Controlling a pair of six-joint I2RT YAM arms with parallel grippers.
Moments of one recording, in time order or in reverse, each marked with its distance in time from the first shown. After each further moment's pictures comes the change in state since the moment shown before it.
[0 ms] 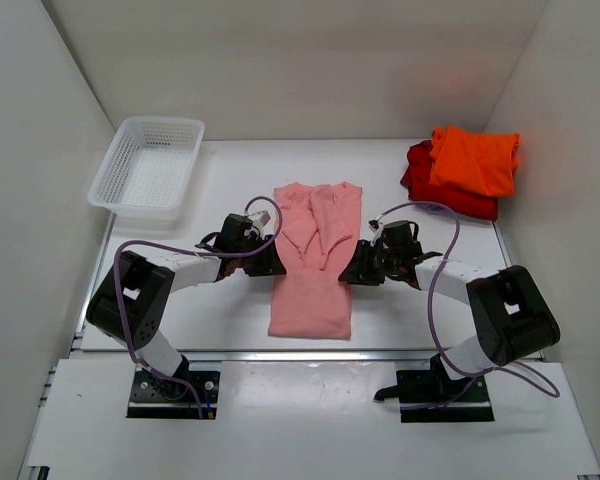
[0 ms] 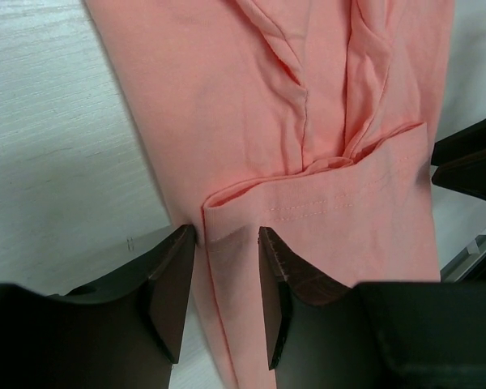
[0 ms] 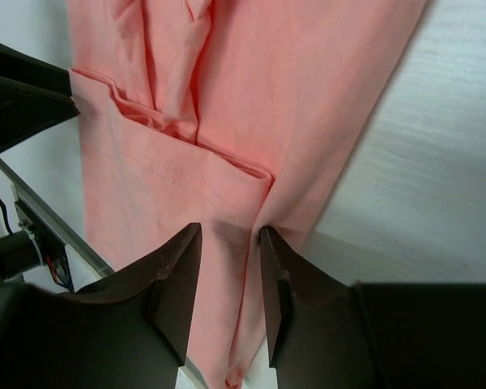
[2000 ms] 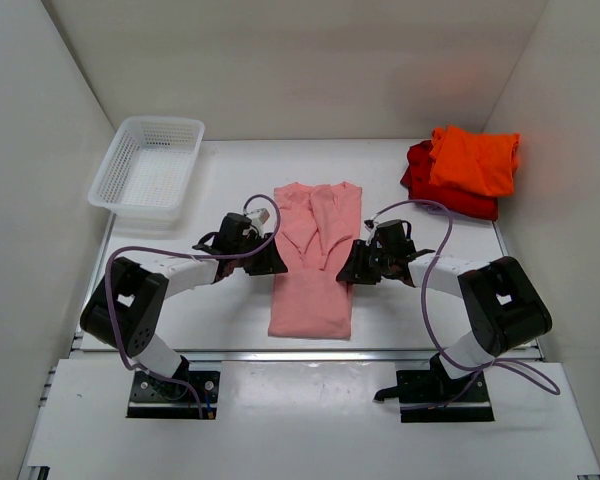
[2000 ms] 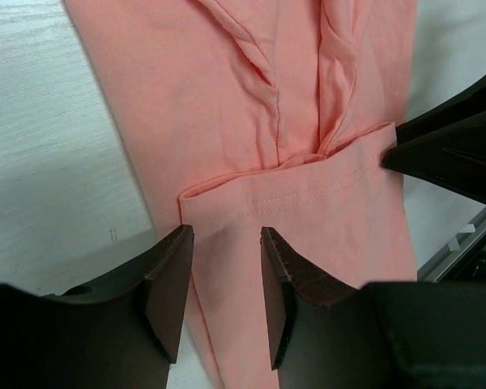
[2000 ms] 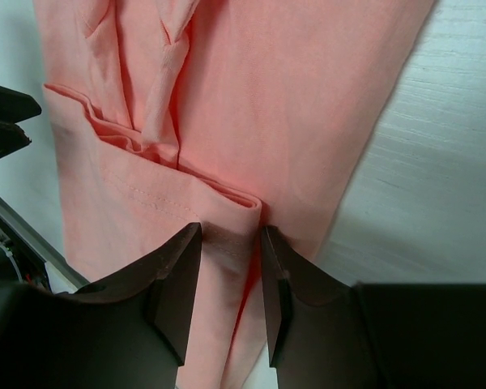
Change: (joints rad) left arm -0.005 -0.052 -0.006 -0.008 0.003 -0.024; right arm 0.034 0.061 0.037 0.014 0.068 -0.003
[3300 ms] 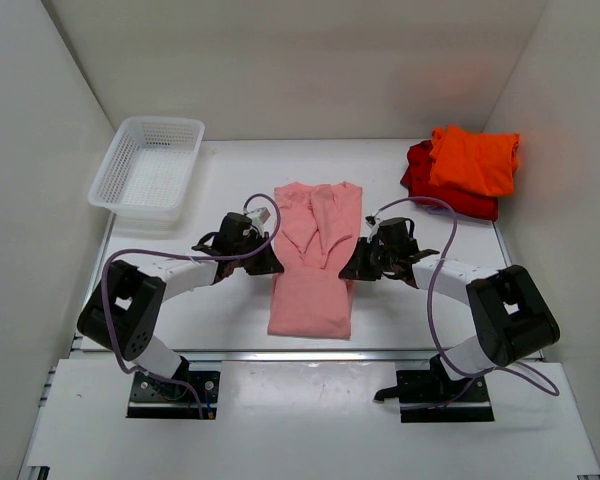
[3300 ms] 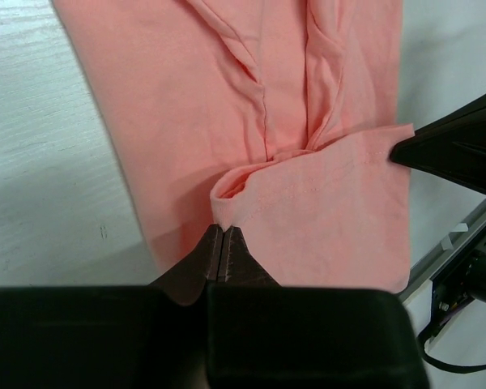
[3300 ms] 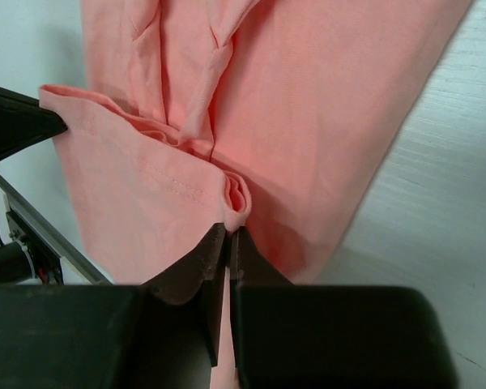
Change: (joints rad) left arm -0.006 -0.016 -0.001 -0.003 -0.004 -0.010; right arm 0.001 -0.063 -0.001 -0.008 -0.012 0.004
